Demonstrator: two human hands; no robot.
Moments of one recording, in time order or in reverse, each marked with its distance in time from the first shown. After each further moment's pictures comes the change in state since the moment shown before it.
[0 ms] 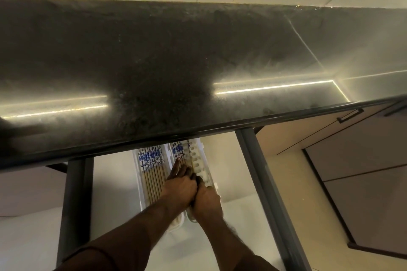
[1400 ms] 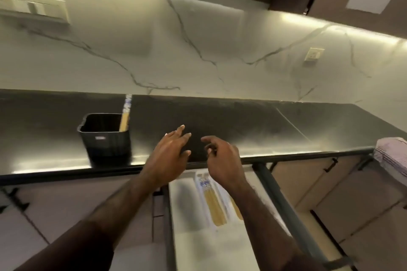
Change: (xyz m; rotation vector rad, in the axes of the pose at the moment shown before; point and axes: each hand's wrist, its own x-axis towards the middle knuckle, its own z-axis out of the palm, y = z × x) left_hand -0.370 -0.168 -0.168 -0.616 0.794 -0.119; right_hand -0.303 -0.232 -0.116 0.278 0.675 -0.556
